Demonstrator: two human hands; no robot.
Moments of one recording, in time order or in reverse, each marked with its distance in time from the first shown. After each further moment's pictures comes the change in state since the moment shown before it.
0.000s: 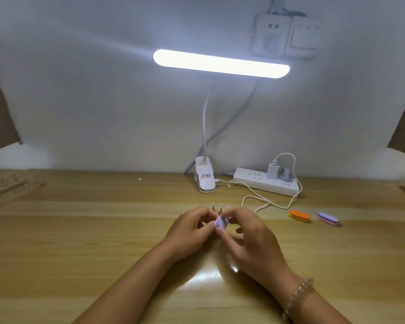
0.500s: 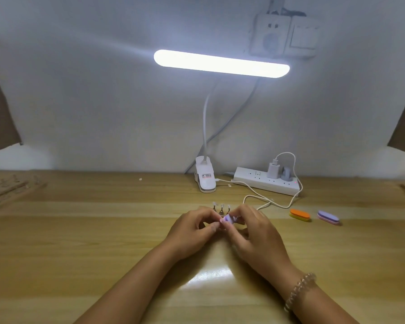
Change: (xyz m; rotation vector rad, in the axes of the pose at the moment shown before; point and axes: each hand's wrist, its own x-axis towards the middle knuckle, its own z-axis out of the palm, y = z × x) left_hand 0.001 -0.001 0.000 0.075 -0.011 0.044; right_hand 0.002 0.007 -0.003 -0.056 0.003 0.055
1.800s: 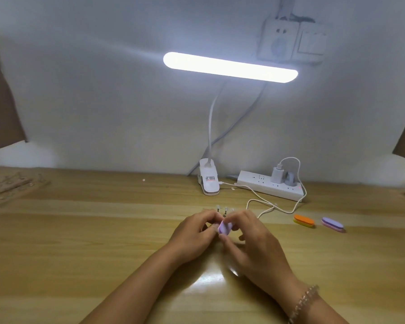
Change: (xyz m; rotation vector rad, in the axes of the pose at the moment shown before) left_hand 0.000 -0.002 -0.001 0.002 0.000 -0.028; right_hand -0.006 -0.010 0.003 0.000 -0.027 -0.093
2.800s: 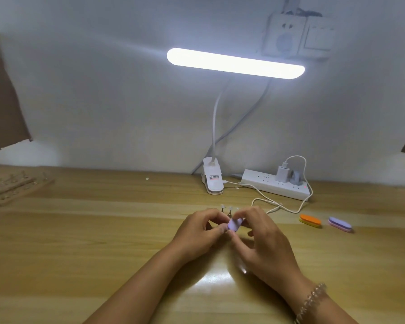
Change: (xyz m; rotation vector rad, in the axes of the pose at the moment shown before) left_hand -0.001 0.003 -0.001 -0.039 0.036 -0.035; right_hand 0.004 0.005 0.000 -0.013 0.050 0.046
